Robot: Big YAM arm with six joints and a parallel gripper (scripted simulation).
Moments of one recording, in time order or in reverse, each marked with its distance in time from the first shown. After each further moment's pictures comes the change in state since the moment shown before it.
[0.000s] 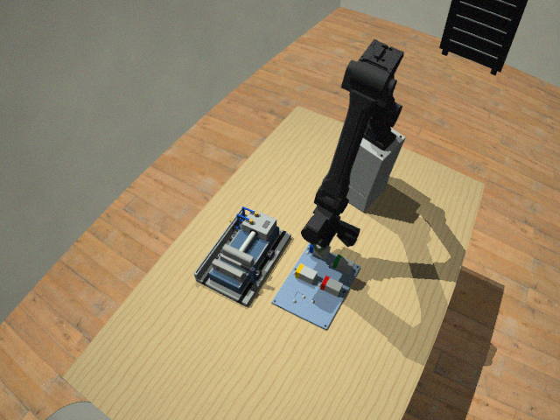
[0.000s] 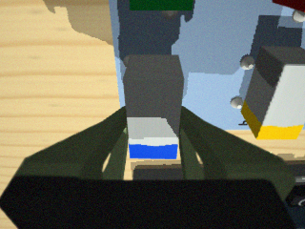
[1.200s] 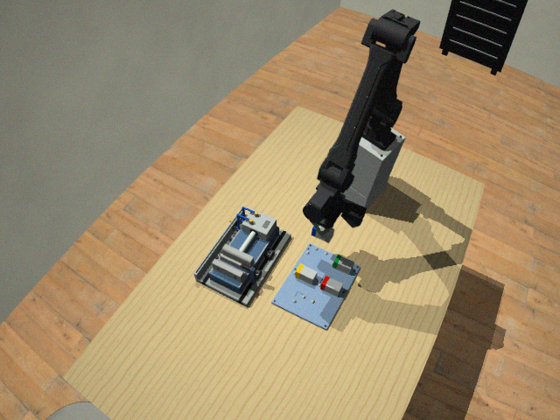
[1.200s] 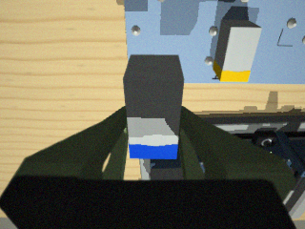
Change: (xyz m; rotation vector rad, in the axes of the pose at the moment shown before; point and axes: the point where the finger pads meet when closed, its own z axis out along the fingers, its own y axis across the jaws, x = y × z) arm 0.000 -0.002 -0.097 0.006 0.001 -0.001
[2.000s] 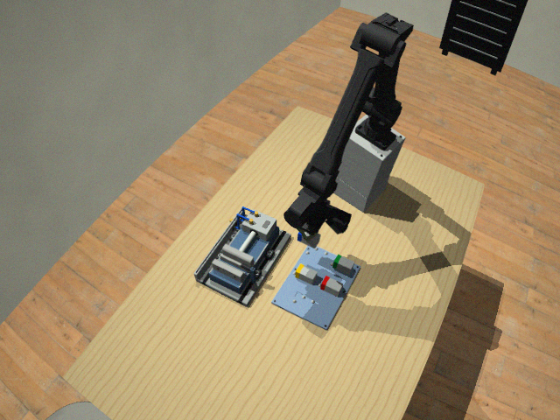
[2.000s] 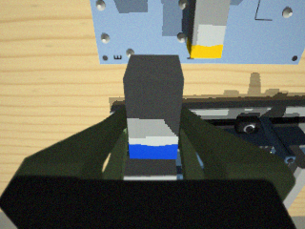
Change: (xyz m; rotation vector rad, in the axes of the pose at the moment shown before) arm 0.028 -0.038 0.001 -0.010 0.000 0.009
